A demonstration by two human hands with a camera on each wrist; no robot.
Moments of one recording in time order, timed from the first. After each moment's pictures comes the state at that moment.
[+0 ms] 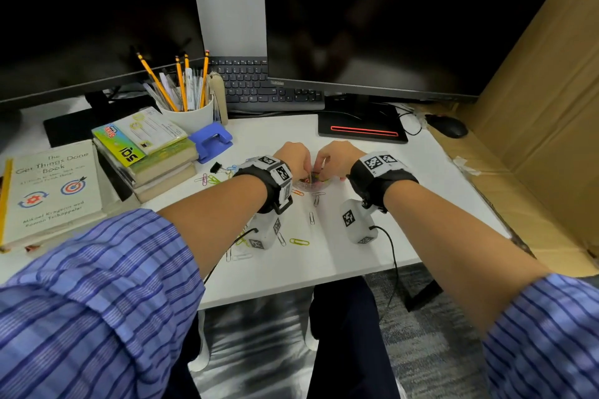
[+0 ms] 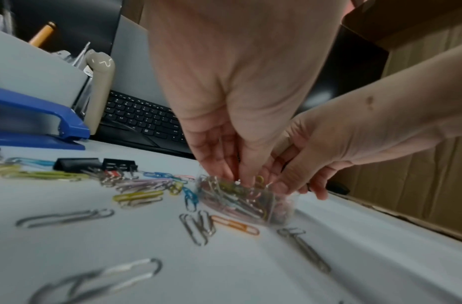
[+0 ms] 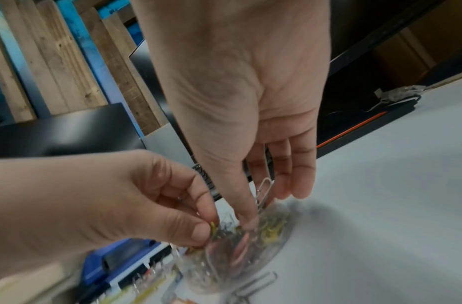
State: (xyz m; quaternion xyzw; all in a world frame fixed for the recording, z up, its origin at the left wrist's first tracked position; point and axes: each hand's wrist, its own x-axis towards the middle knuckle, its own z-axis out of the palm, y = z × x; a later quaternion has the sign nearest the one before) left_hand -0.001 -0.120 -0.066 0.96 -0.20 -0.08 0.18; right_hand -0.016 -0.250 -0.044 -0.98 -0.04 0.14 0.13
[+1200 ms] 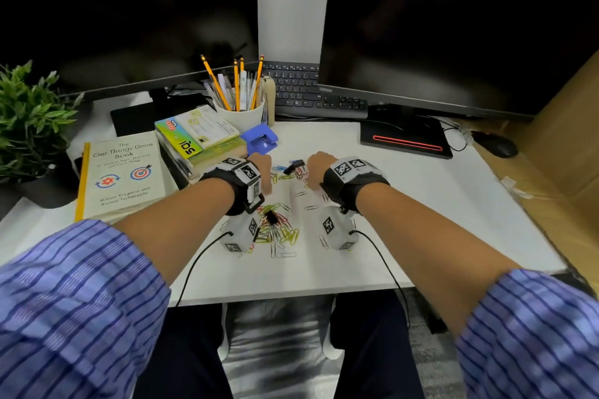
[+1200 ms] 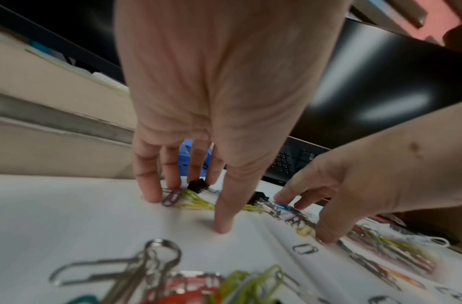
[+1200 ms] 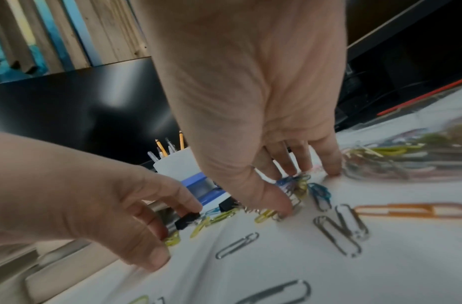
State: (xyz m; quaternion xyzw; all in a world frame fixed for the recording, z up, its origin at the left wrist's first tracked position) left_hand -0.003 0.017 -0.069 0.98 -0.06 -0.19 0.05; right_hand 0.018 -0.137 -0.076 -0.98 -0.06 0.18 0.01
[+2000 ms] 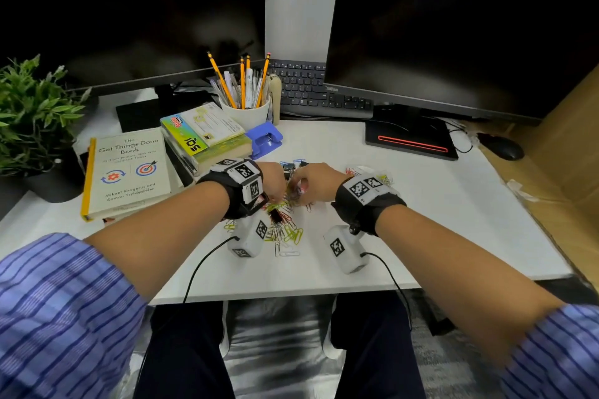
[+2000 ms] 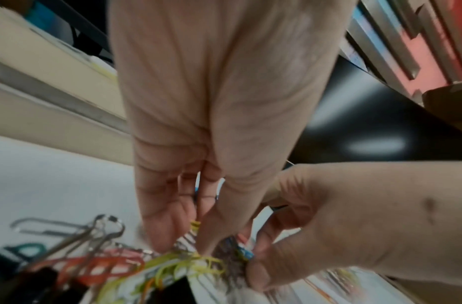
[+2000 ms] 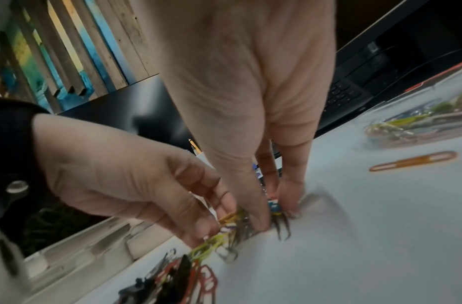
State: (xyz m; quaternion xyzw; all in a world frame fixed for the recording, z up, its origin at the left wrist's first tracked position) left_hand -0.028 0.002 -0.050 0.96 -0.07 -0.27 0.07; right_hand -0.034 -0.130 -0.061 -0.96 -0.19 0.17 0.11
